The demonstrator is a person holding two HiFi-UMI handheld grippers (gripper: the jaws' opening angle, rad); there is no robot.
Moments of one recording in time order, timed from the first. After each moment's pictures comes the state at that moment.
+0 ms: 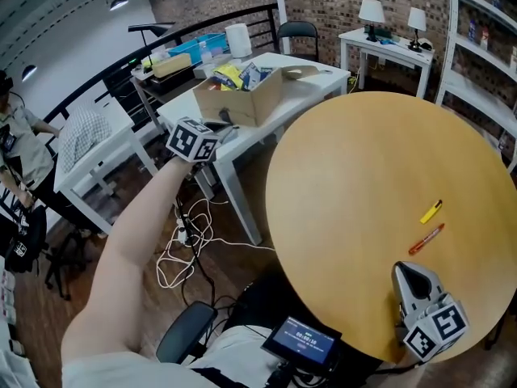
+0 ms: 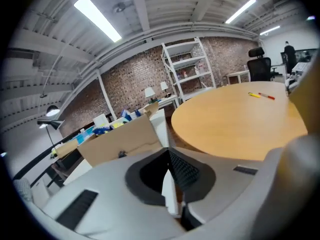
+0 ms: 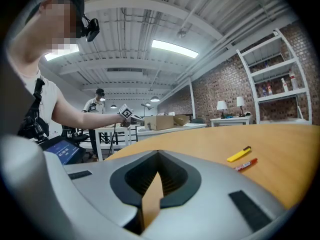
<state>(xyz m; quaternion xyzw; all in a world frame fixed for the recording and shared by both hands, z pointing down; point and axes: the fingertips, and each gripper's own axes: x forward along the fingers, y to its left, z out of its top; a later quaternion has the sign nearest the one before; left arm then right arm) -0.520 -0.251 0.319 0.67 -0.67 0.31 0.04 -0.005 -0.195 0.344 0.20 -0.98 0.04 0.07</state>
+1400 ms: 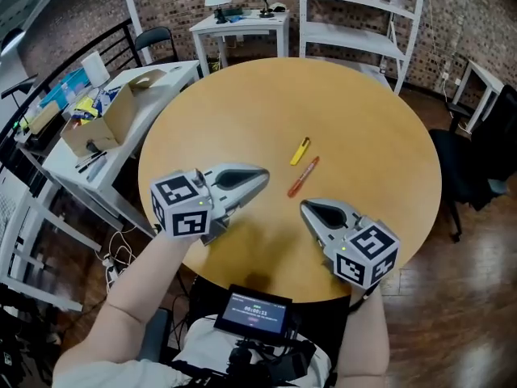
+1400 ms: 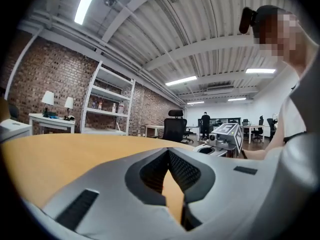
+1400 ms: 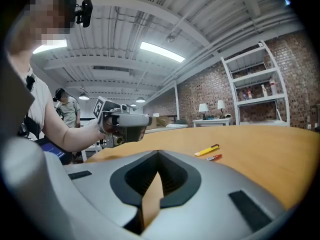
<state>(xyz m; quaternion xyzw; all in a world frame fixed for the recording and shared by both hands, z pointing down) -0.016 -0.242 0.306 0.96 -0.27 0.04 0.04 0.052 -0.218 0.355 0.28 -0.96 0.05 0.07</state>
